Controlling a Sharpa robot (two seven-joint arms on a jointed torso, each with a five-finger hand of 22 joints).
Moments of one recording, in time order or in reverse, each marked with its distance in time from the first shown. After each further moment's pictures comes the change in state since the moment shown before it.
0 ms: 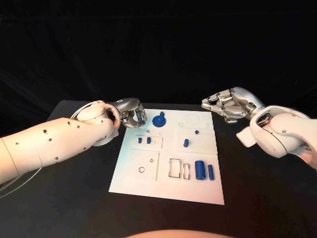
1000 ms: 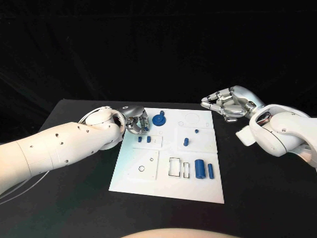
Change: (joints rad) left arm -0.037 0.056 -0.007 -0.060 -0.021 0.030 0.001; left_hand -0.007 -0.008 0.000 0.000 -0.006 0.003 -0.003 -0.004 -0.001 0.003 -0.003 -0.006 0.000 0.000 0.000 0.000 -0.002 0.000 0.000 0.000 0.000 0.000; right arm 0.000 0.004 0.000 -0.001 0.000 0.000 0.000; right_hand 0.000 0.000 -0.002 -0.002 0.000 0.000 0.000 0.000 0.000 -0.002 -0.002 0.000 0.000 0.000 0.000 0.000 0.001 0.000 0.000 0.000 0.000 0.000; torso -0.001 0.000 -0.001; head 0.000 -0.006
